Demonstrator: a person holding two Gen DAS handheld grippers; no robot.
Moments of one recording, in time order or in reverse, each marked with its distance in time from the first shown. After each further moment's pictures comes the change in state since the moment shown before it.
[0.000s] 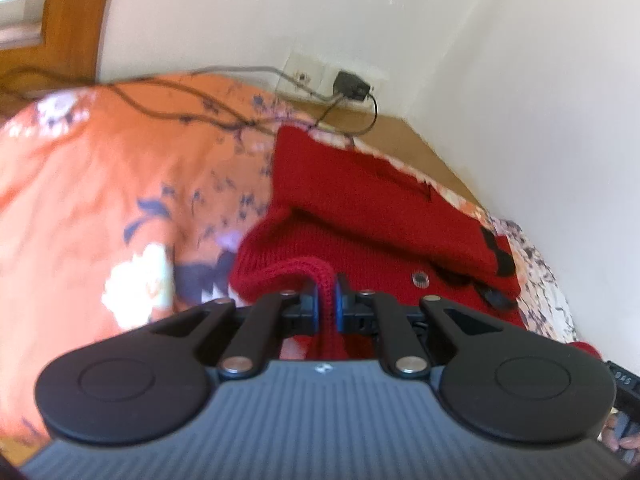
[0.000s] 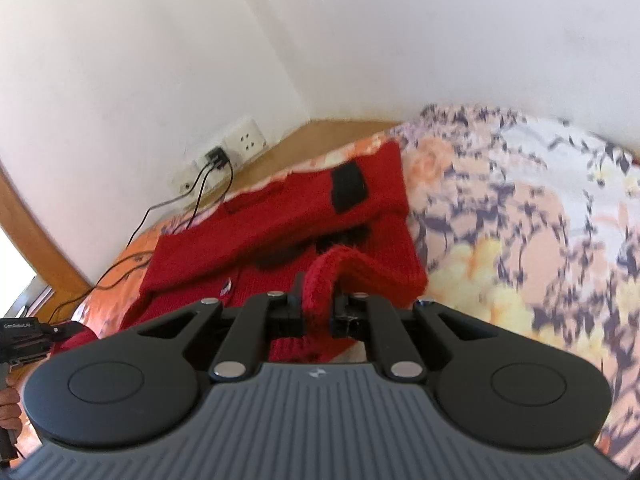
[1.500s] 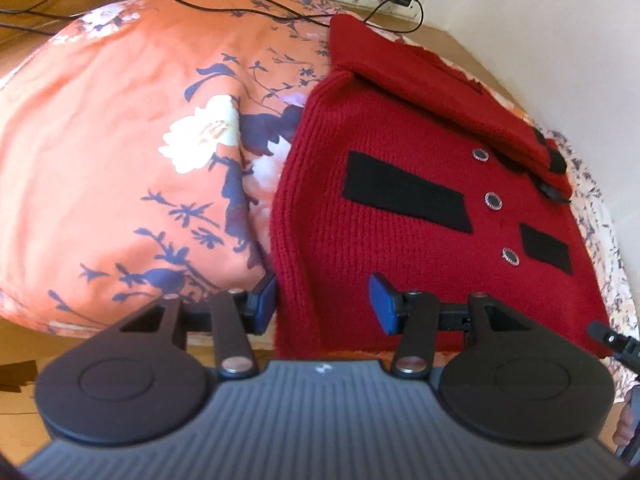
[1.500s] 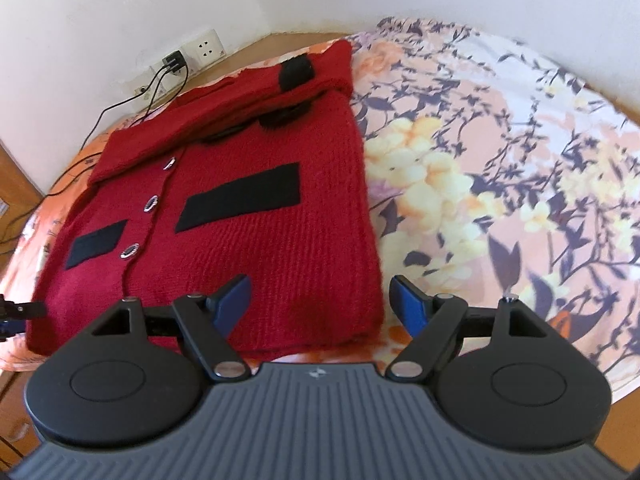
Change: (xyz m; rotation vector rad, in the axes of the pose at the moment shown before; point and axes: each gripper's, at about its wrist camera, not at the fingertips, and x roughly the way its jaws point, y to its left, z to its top) left arm -0.007 0.023 -0.076 0.014 0.218 0.120; right arm -0.014 -0.016 -0.074 -0.052 0.233 -0.145
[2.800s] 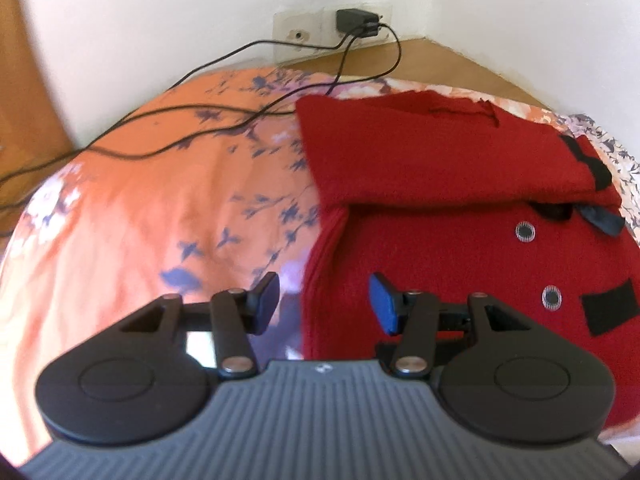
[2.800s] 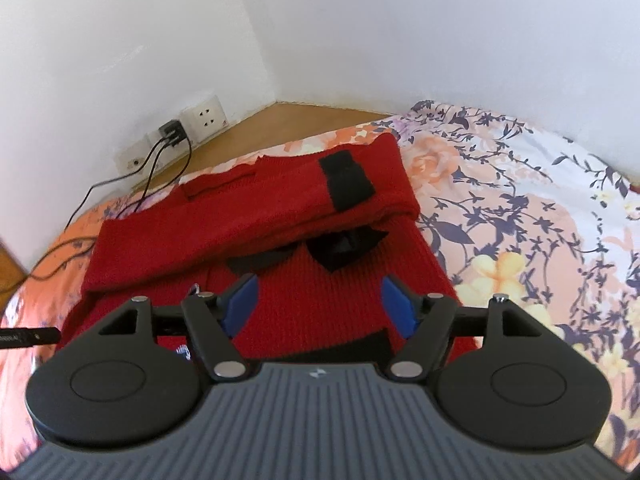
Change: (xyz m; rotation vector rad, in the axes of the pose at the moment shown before) left arm 0.056 -0.037 0.121 0.318 -0.060 0.123; right arm 0.050 0.082 0.090 -0.007 -0.183 -0.078
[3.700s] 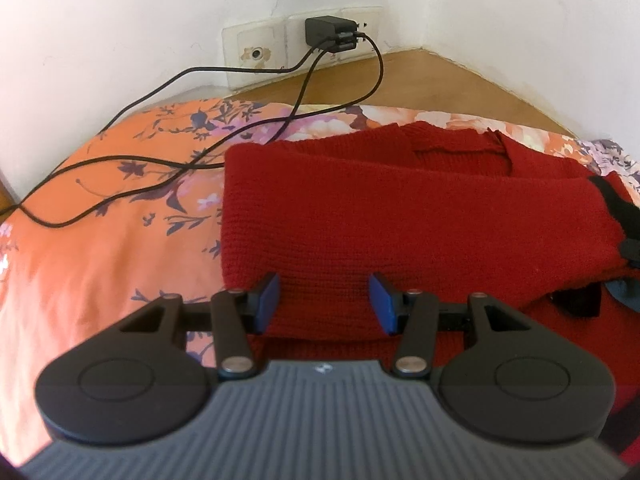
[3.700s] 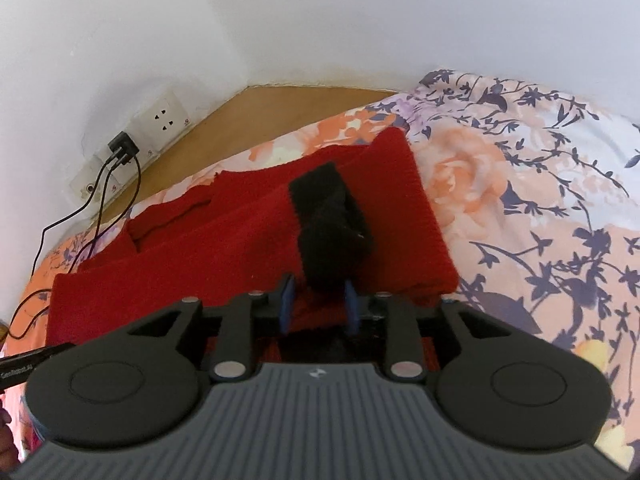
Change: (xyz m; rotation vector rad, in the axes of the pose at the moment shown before) left arm 0.086 -0.059 0.067 0.014 -0.043 0.023; right arm 0.136 -0.027 0.064 0.111 0.099 0.014
